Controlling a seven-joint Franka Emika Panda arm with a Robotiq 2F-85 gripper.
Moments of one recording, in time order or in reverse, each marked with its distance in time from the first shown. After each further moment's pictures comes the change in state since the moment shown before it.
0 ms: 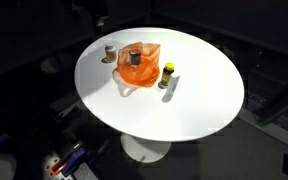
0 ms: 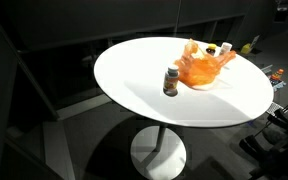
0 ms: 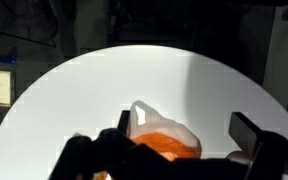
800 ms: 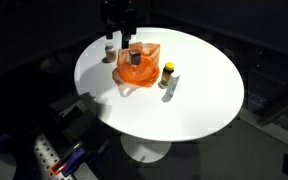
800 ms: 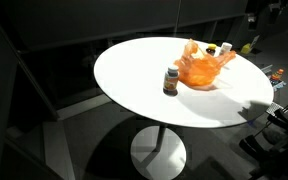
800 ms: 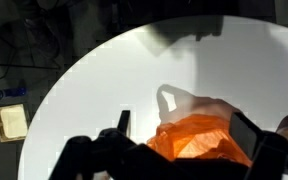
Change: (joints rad) arm -0.051 0.235 -0.064 0.158 -0.012 0.043 0.131
